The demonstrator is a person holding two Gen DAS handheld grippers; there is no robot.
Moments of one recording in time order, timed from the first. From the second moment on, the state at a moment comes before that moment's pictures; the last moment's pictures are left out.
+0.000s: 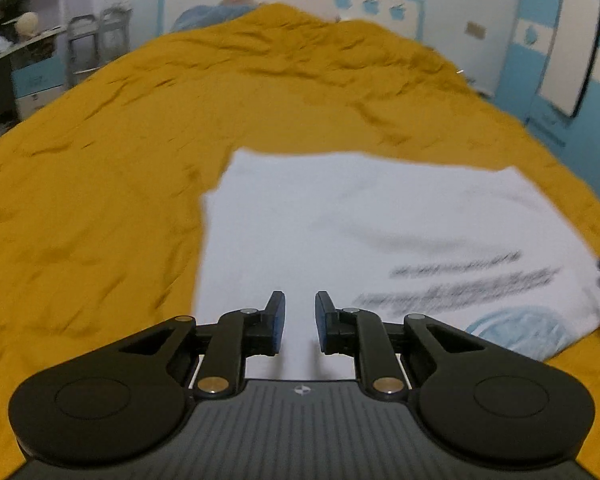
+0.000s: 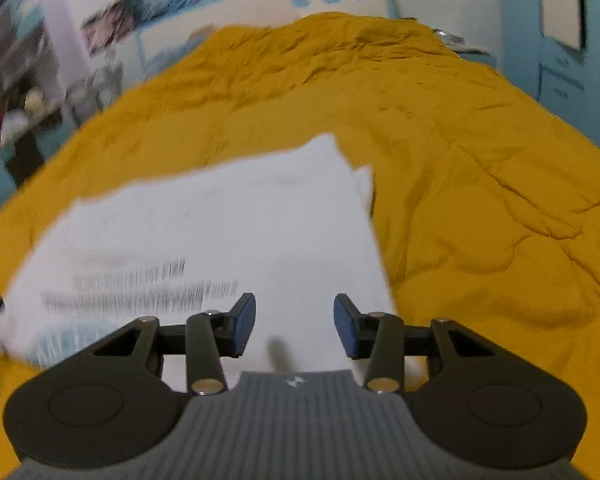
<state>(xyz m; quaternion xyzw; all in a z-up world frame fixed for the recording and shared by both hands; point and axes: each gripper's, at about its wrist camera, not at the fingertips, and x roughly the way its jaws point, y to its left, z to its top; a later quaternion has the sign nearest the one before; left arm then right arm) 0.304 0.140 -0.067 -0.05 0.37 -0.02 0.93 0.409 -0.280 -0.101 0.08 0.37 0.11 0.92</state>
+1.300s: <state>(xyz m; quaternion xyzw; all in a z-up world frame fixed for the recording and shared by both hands) 0.469 0.057 -0.090 -0.06 0.37 -0.07 0.92 0.575 -0.297 -0.113 0.27 0.37 0.13 0.88</state>
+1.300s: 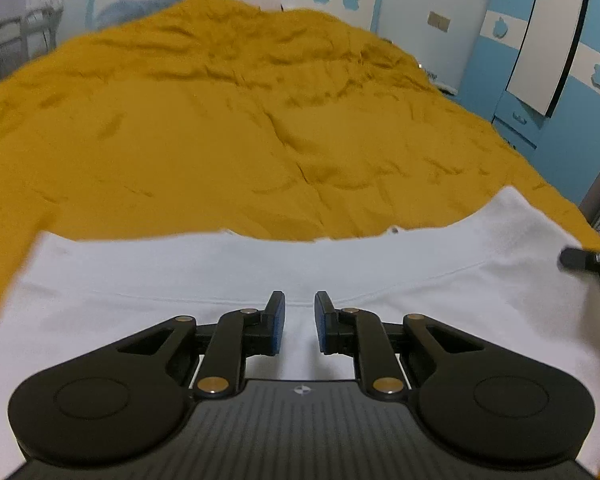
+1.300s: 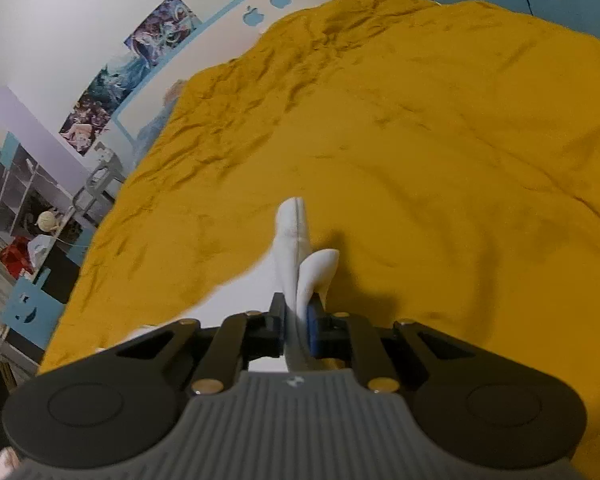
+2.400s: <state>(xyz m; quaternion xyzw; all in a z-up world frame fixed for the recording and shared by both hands) 0.348 0.277 -0.085 -0.18 0.38 0.04 0.91 0.541 0.129 -0.088 0.14 0.43 0.20 0.87</state>
